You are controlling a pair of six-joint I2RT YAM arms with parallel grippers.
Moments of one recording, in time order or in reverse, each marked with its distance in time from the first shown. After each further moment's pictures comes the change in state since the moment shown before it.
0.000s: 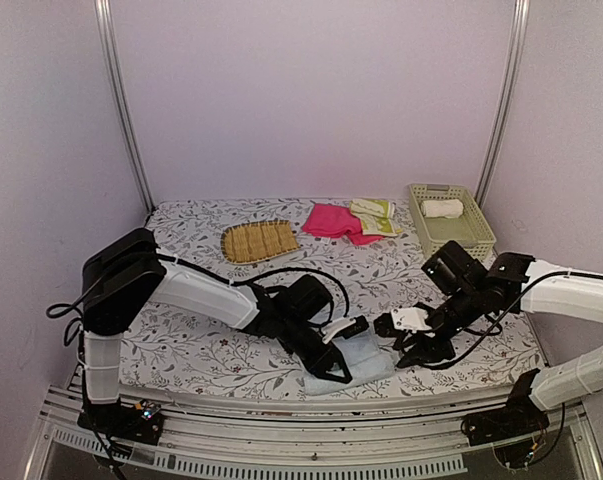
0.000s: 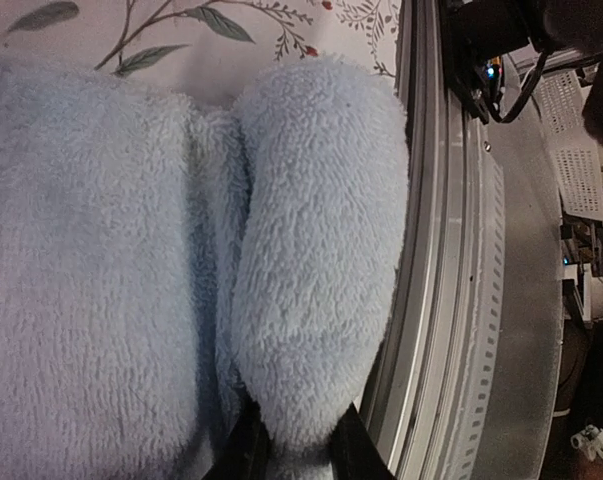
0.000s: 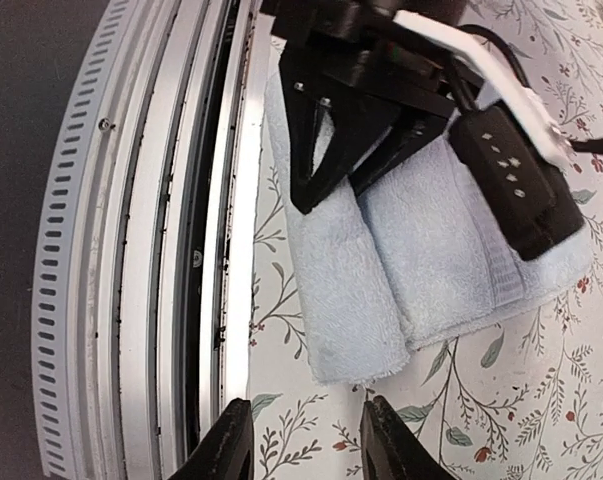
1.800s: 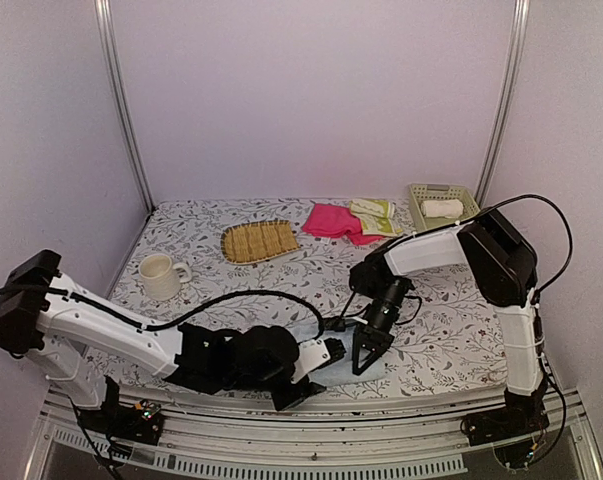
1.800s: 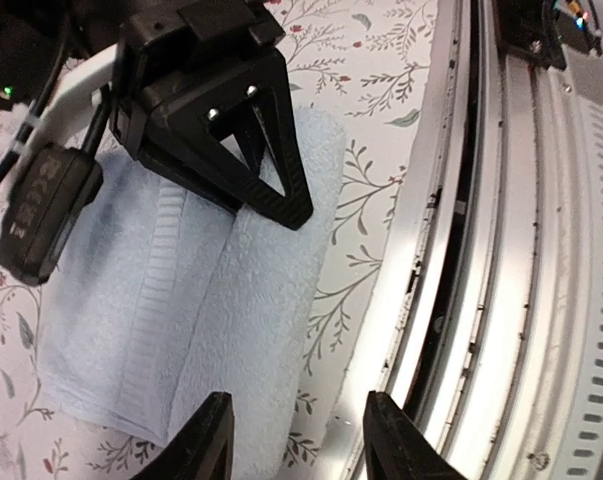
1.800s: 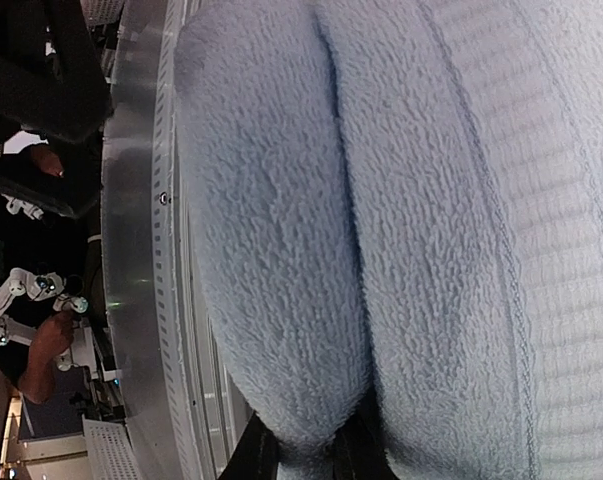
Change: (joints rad) left arm -0.317 -0.489 -0.391 0.106 -0.806 0.143; right arm -0.026 0.988 0.599 -0.419 -0.367 -0.090
